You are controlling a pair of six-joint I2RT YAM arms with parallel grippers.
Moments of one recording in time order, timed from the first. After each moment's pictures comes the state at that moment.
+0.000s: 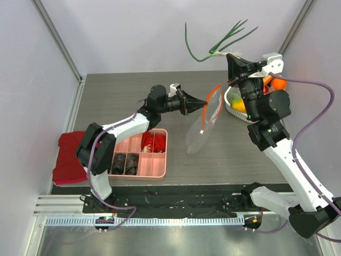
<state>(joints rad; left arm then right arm) -0.64 1.84 1.29 0.54 0.66 -1.91 0.45 1.04 1.19 0.37 0.13 0.00</state>
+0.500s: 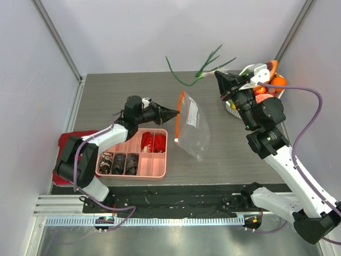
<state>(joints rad) -0.46 1.60 0.90 0.42 0.65 -1.85 0.50 0.95 1.09 0.25 0.07 0.02</state>
